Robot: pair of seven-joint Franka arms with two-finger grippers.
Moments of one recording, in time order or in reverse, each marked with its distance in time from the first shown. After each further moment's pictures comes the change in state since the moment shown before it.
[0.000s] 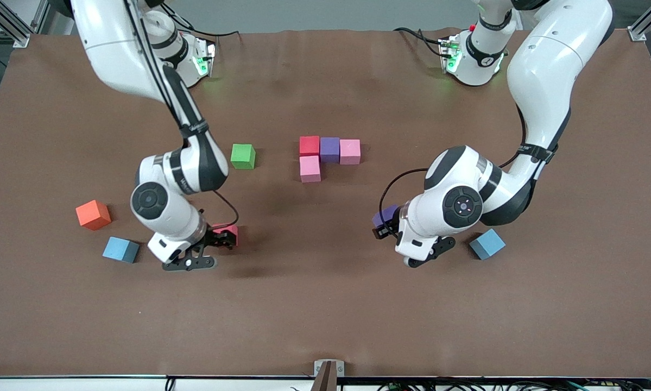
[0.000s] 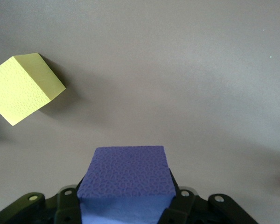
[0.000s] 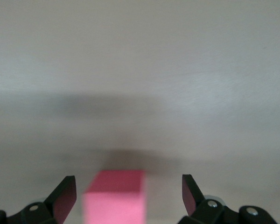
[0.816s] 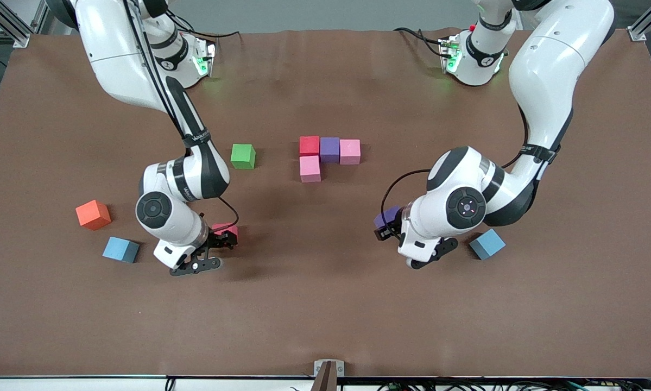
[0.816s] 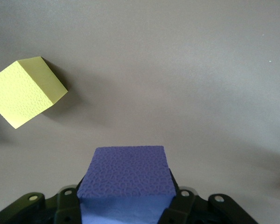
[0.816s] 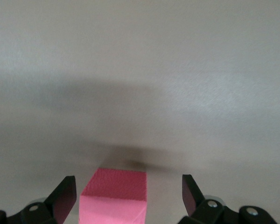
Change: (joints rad) left arm 0.006 0.000 0.001 0.002 0.000 0.000 0.003; right arm 0.013 0.034 0.020 0.023 -0.001 -0.034 -0.066
